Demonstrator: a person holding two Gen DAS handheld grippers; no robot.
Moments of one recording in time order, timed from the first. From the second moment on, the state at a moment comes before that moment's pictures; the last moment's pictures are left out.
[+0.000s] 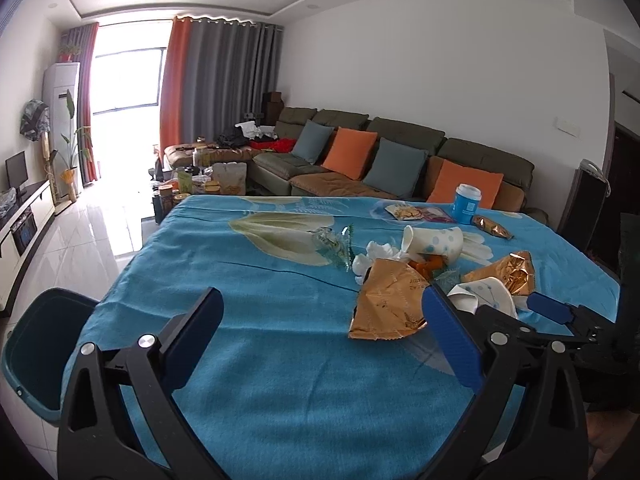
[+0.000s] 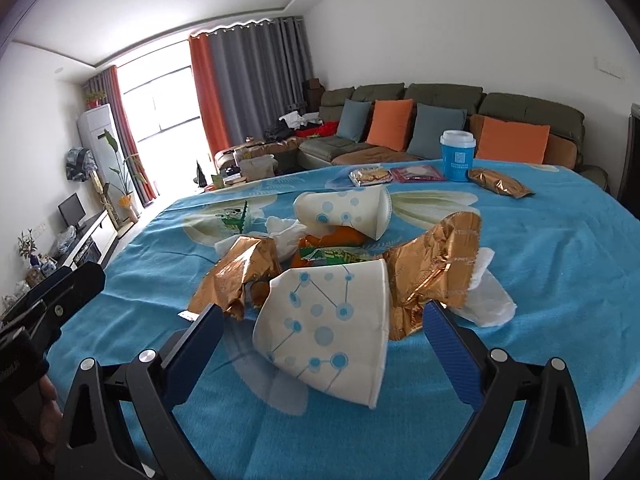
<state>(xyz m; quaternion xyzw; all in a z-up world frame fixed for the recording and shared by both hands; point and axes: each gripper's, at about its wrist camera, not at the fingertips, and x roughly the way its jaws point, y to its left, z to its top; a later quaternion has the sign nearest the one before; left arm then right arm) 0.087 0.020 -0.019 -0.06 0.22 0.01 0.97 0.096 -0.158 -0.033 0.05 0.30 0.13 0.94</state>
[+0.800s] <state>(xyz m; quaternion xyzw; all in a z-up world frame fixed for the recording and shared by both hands) 0.145 -0.005 -0.040 -0.05 0.27 -0.03 0.96 0.093 -0.184 -0.013 0.10 0.26 0.16 0.95</state>
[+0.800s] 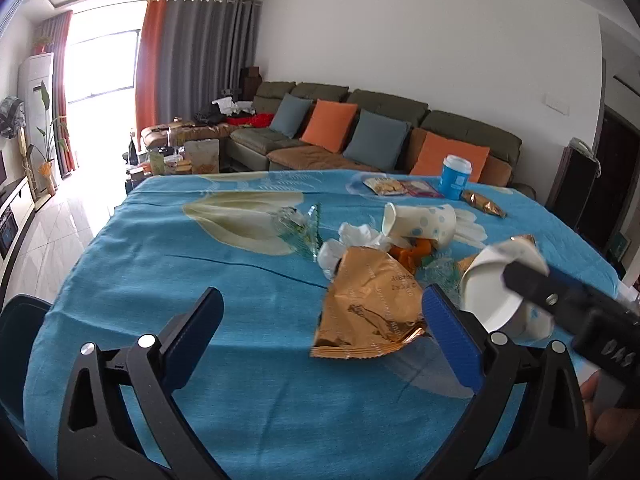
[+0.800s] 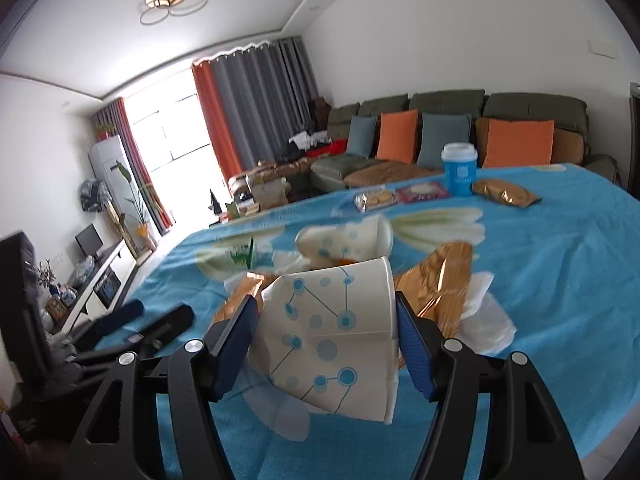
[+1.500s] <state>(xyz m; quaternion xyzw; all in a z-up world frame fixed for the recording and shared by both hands) 0.189 -0.042 -0.072 -0.02 0.36 -0.05 0.93 0.090 -0.208 -0.006 0.12 0.23 0.15 0.95</state>
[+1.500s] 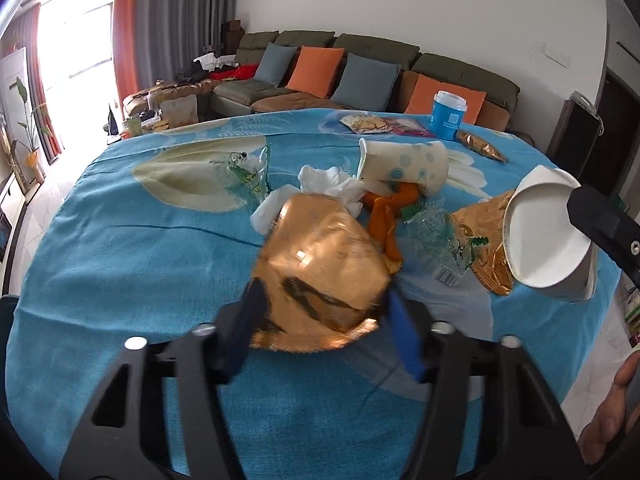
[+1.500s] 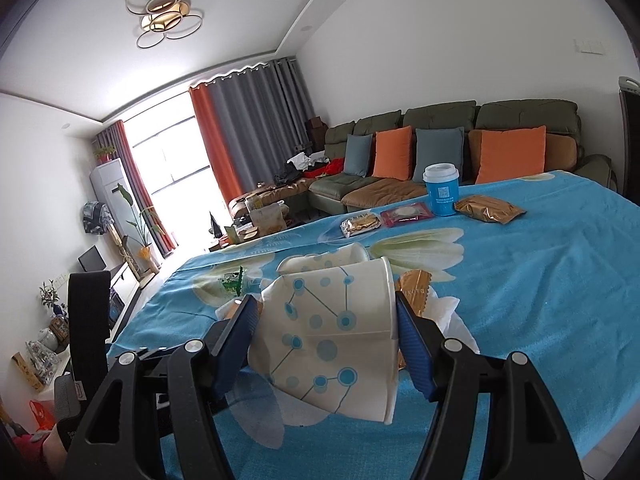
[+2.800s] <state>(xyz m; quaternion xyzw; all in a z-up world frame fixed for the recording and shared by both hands) 0.055 0.093 0.010 -0.11 0.21 0.05 0.97 0.079 -0.105 0.032 0.04 0.18 0.29 0.94</state>
